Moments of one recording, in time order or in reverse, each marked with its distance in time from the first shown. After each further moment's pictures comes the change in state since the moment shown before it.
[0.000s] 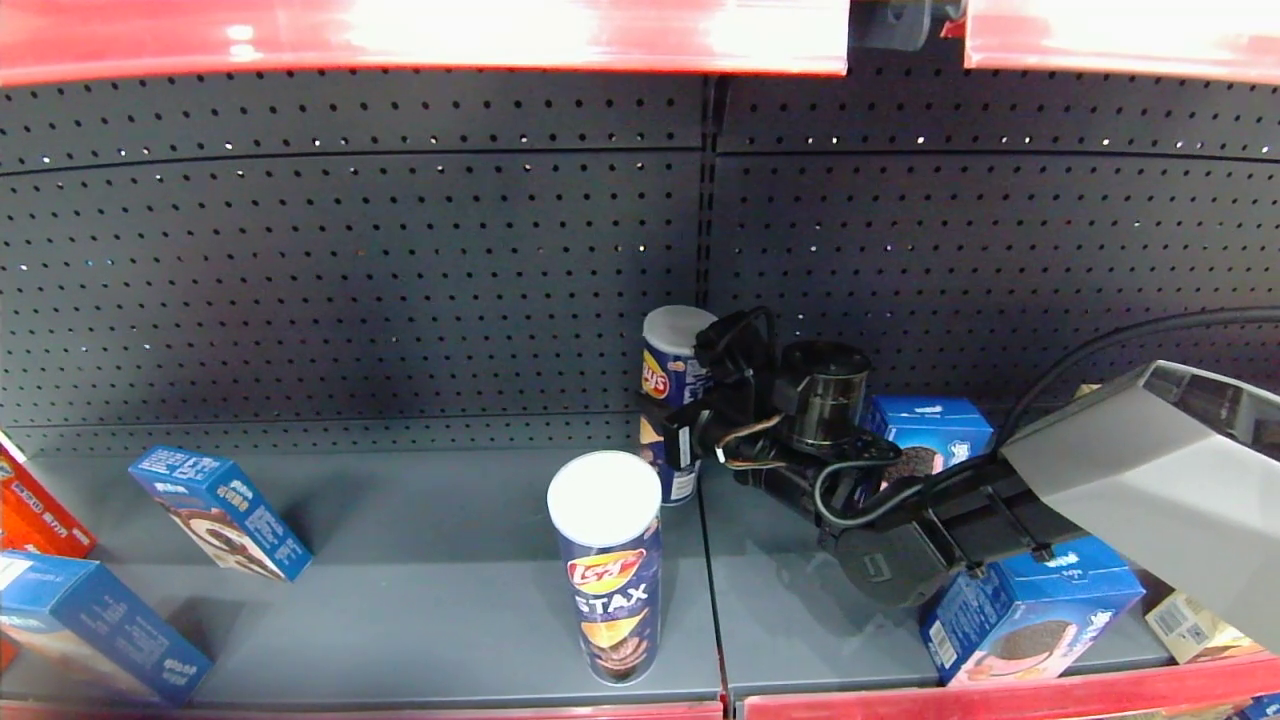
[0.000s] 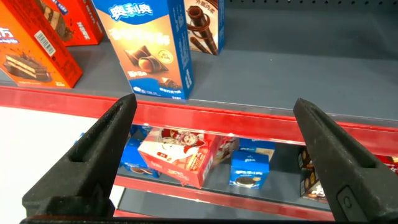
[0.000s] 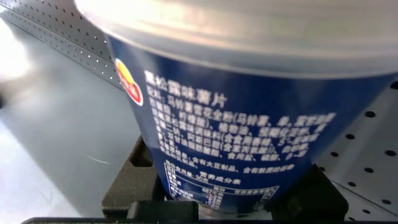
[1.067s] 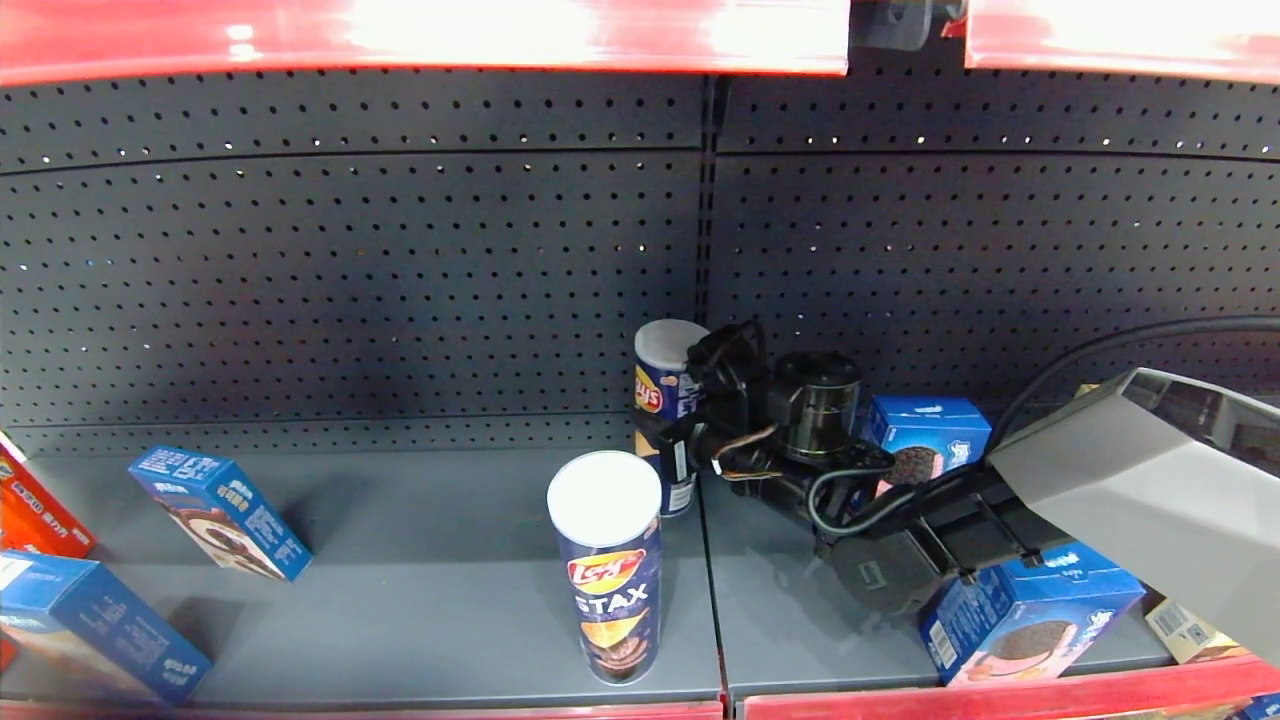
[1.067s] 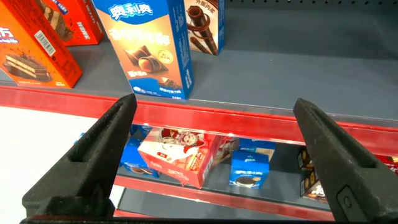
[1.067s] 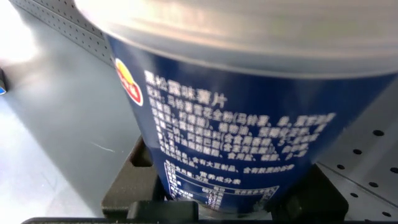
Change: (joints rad) left arm 0.000 0.000 0.000 0.000 0.000 0.000; right arm 0.004 0.015 0.012 -0.001 0.026 -0.021
